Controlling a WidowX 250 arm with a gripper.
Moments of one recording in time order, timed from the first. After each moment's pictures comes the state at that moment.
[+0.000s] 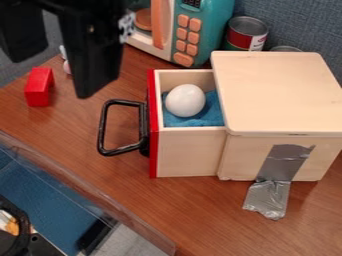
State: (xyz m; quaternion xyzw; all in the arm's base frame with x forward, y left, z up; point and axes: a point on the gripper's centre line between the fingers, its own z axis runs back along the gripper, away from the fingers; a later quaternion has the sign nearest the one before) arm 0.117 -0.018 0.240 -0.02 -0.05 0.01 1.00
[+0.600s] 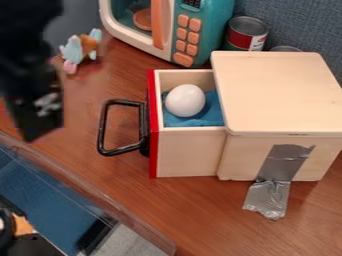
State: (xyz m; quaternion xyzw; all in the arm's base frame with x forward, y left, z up) arm 0.102 0.015 0.199 0.01 -0.09 -0.12 0.99
